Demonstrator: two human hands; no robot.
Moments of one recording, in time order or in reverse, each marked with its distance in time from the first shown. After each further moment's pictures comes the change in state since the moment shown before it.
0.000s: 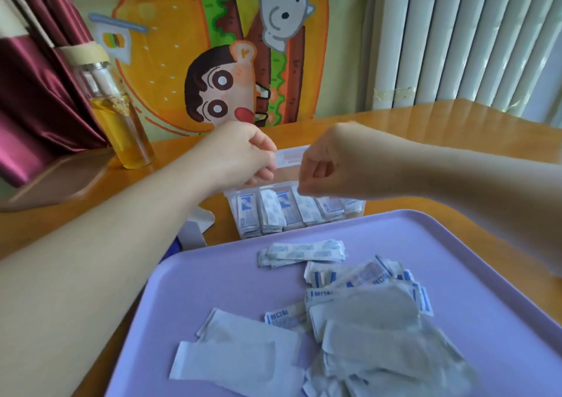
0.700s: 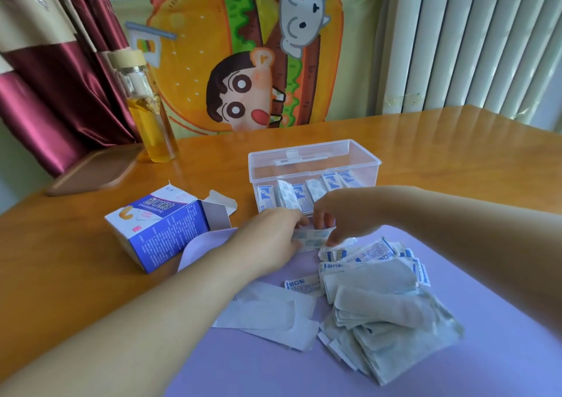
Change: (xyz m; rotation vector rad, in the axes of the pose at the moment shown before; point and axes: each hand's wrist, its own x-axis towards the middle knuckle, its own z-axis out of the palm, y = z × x) left_hand -0.066 -0.049 0.057 0.514 -0.194 0.130; right_hand -0.007 -0.013 0.050 -0.175 -0.554 0.107
